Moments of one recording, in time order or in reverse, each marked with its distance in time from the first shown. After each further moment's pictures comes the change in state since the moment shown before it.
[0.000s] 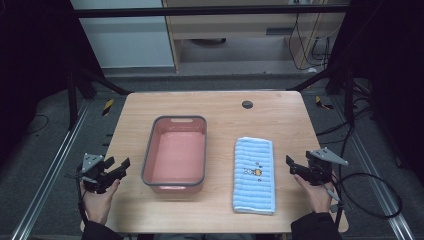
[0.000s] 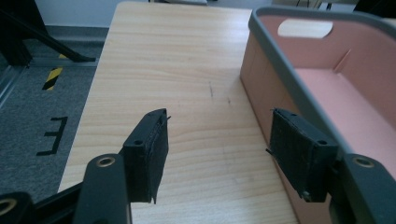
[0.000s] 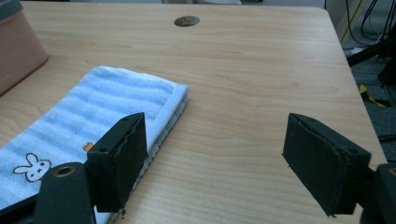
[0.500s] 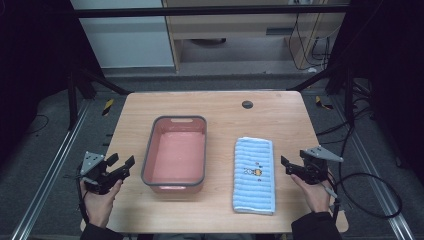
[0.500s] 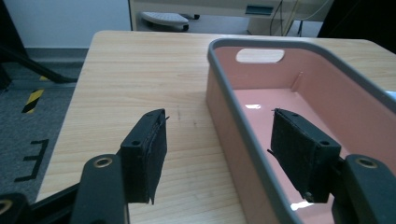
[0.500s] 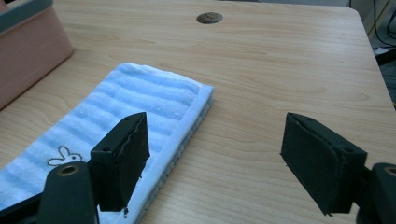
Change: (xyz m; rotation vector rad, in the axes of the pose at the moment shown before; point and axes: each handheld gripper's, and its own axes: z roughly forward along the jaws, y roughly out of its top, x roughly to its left) left arm -0.027 0.015 -0.019 -0.066 -0.071 0.036; right arm 0.013 0.009 0.001 0.036 0.064 -0.035
